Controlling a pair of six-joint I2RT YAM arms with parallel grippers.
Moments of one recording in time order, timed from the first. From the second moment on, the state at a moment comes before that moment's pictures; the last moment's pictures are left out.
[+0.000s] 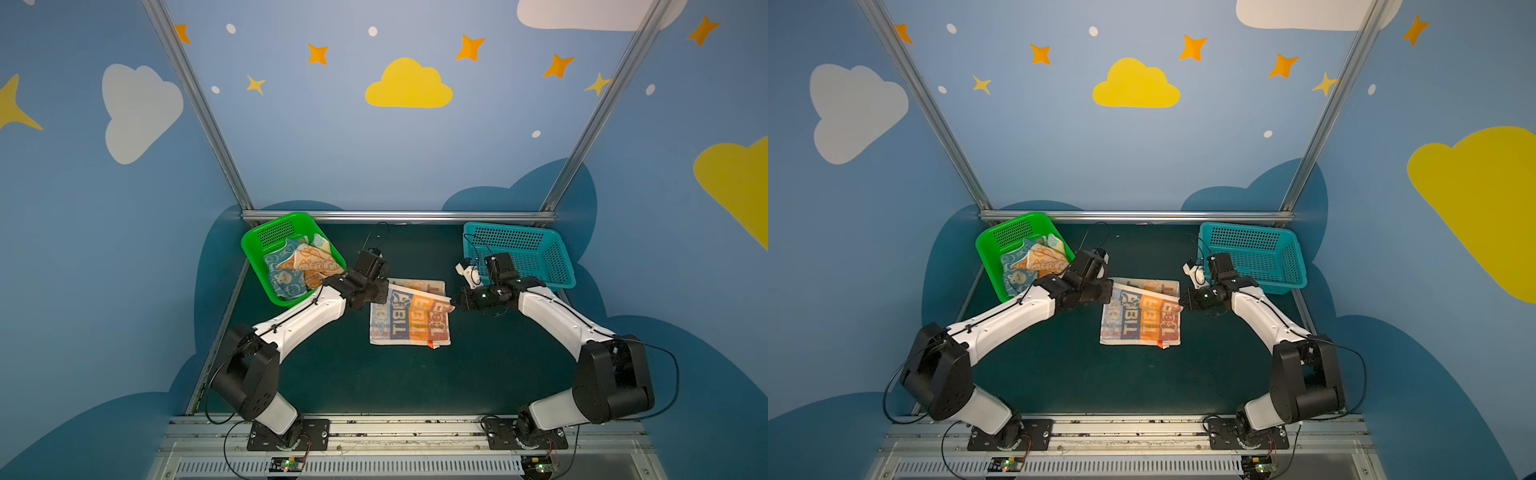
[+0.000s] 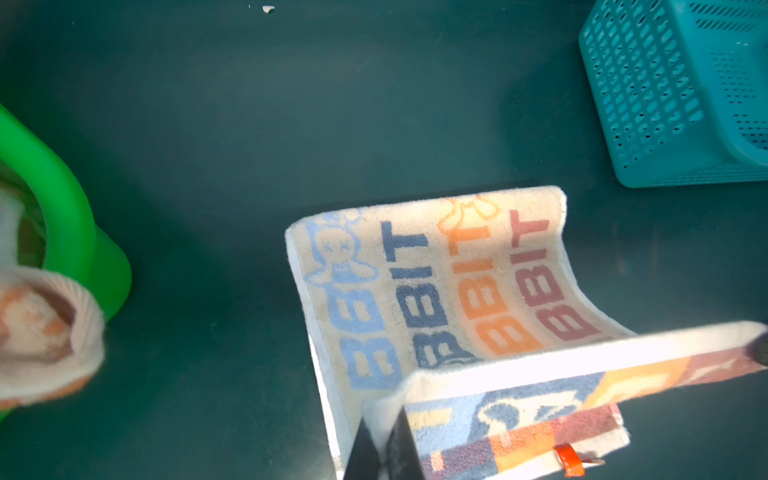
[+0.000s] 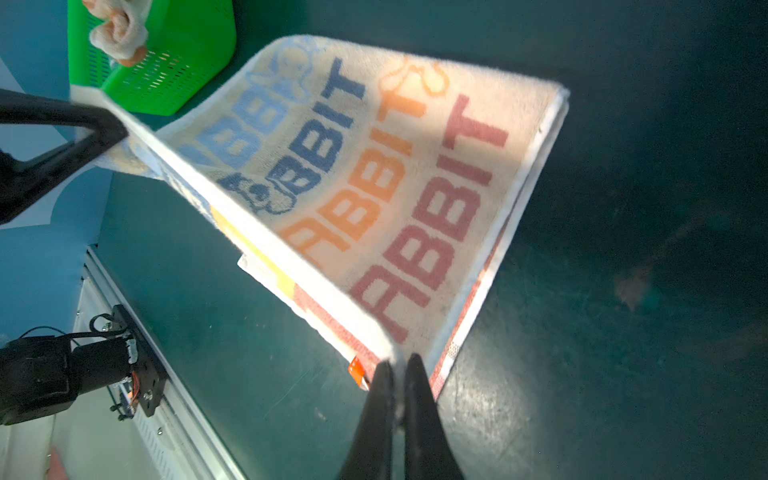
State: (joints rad) left arm -0.59 1.55 1.15 -0.48 -0.10 -0.39; right arm 0.29 1.48 1.02 -0.61 -0.50 0.10
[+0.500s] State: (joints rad) left arm -0.63 1.59 0.97 -0.40 -0.10 -0.50; right arm 0.36 1.55 0.96 -0.67 -0.48 0.21
